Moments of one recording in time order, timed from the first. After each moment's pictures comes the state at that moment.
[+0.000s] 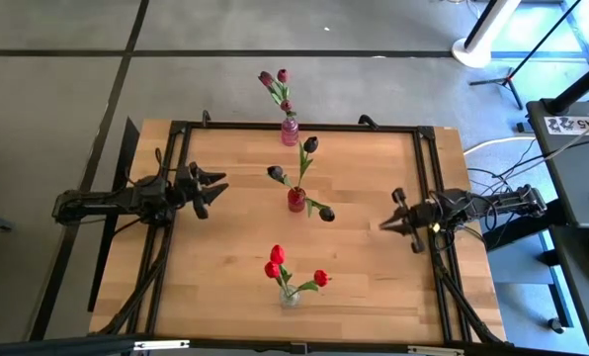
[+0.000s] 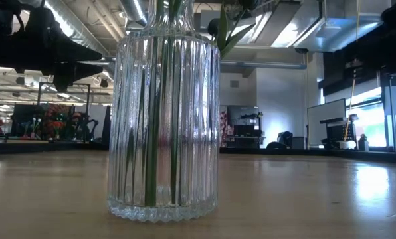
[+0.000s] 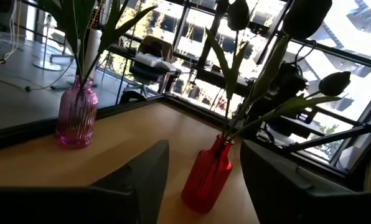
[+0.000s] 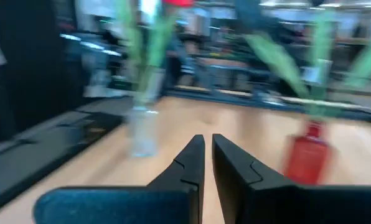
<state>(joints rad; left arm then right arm) 0.07 0.04 0.01 0.06 -0.33 -0.33 0.19 0.03 0.01 0.04 -0.09 -0.06</state>
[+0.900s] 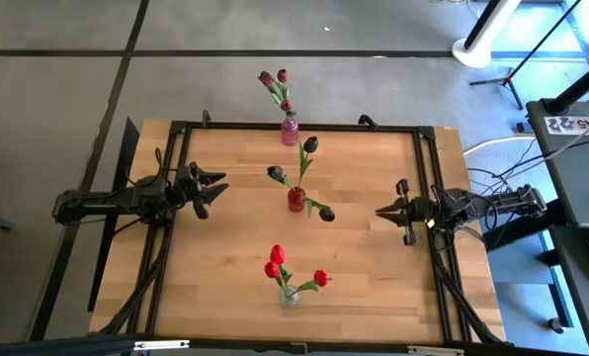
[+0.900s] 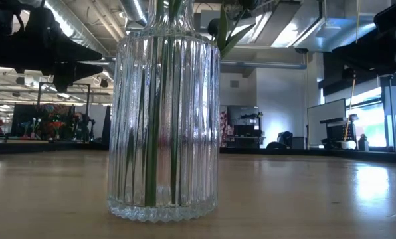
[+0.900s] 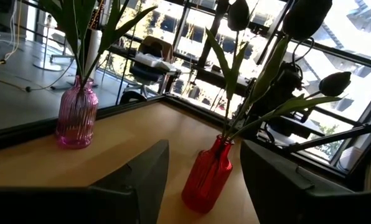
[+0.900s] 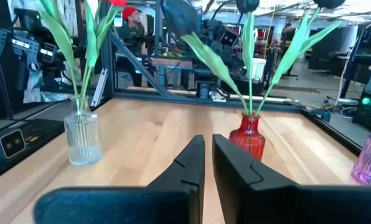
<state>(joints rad) 0.07 0.04 0.01 0.06 -0.33 -0.33 0.19 0.03 0.01 0.06 0.09 -0.08</state>
